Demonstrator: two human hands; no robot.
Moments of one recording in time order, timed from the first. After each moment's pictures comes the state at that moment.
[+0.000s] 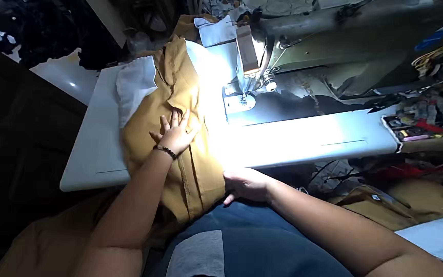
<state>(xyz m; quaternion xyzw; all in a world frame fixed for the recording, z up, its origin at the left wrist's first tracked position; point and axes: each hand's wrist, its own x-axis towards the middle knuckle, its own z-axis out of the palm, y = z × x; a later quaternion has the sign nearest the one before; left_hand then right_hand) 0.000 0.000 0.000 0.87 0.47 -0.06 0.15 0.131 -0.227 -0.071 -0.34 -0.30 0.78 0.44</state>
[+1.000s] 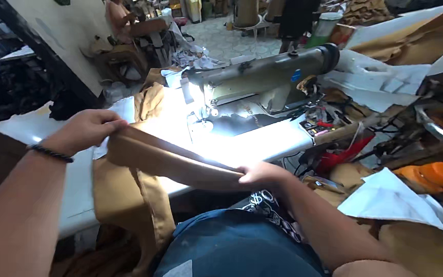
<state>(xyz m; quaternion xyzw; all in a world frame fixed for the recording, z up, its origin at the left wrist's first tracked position) -0.049 0.019 0.176 0.93 0.27 0.09 0.22 0.205 -0.307 0.032 -0.72 -0.50 0.44 0.19</state>
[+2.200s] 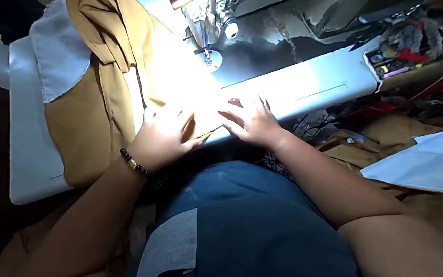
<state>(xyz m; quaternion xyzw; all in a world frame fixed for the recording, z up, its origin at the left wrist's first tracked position) 0.006 -0.075 0.020 0.99 0.10 -0.03 0.03 0.197 -0.250 -0.056 -0.74 -0.61 0.01 0.29</state>
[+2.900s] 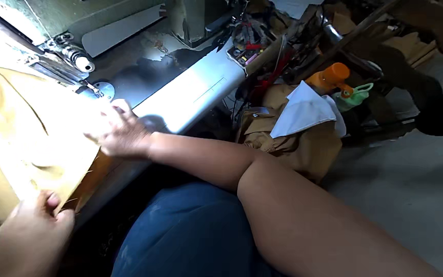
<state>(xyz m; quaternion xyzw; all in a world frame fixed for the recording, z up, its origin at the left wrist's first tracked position) -0.044 -0.093 0.008 0.94 0.32 0.04 0.09 0.167 -0.183 -0.019 -0.74 -0.57 -0.08 0.35</state>
